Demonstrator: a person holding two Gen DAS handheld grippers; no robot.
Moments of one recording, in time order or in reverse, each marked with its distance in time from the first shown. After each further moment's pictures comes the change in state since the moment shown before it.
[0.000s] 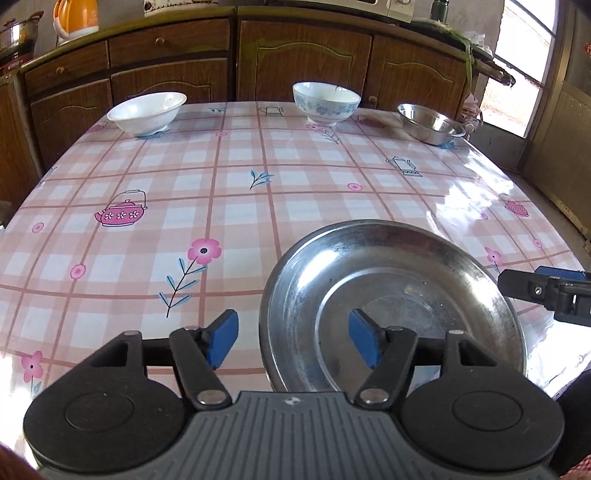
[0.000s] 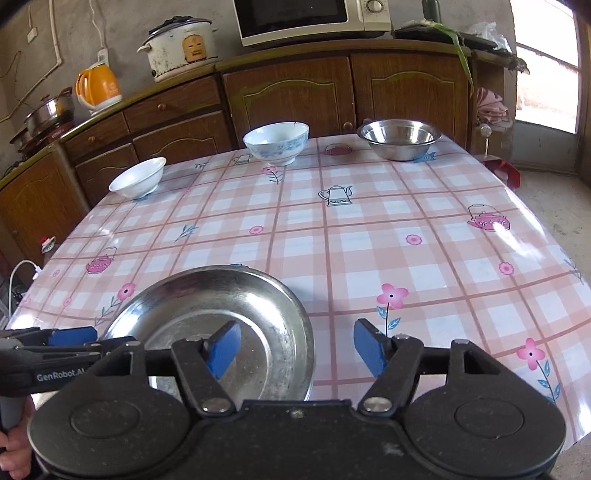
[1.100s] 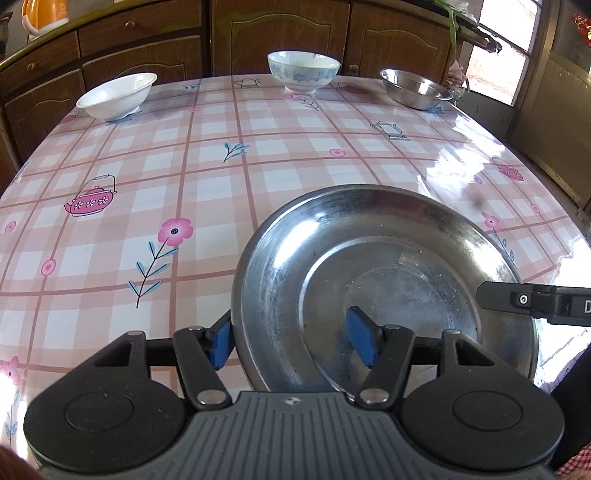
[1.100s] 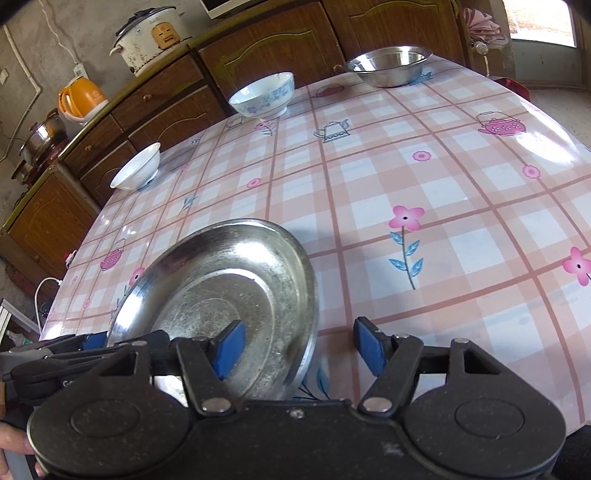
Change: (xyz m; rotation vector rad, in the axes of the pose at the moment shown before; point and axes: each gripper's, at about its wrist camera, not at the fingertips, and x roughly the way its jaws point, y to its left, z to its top) left arm 0.022 -0.008 -0.003 0.068 0.076 -0.038; right arm 0.029 -0.026 -0.021 0.202 0.143 0.133
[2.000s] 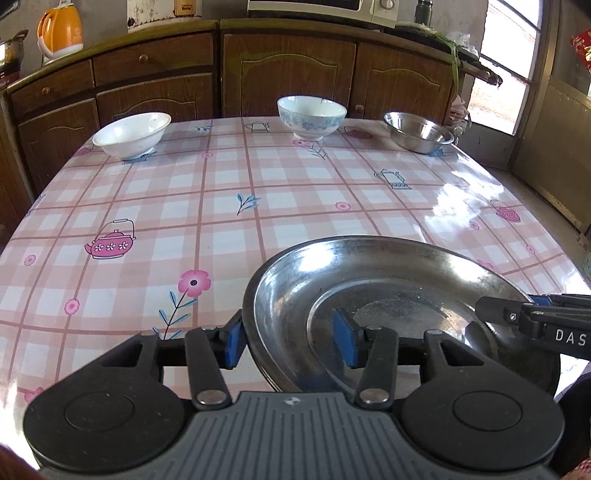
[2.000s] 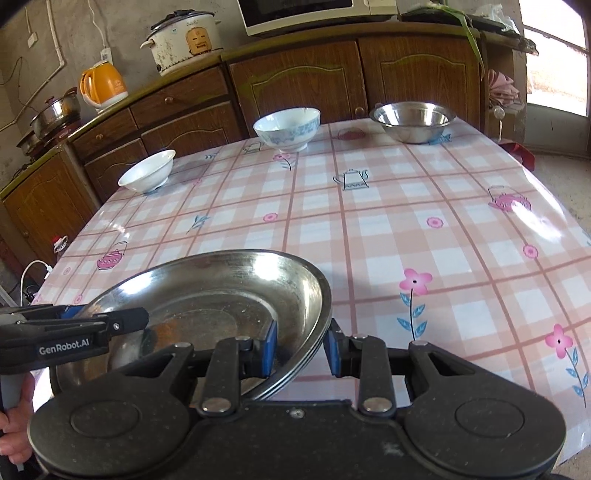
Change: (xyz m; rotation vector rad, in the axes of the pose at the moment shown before) left arm -0.026 0.003 0.020 -0.022 -0.113 0.022; right arm -0.013 0.032 0.012 -0.166 -0.107 -0.082
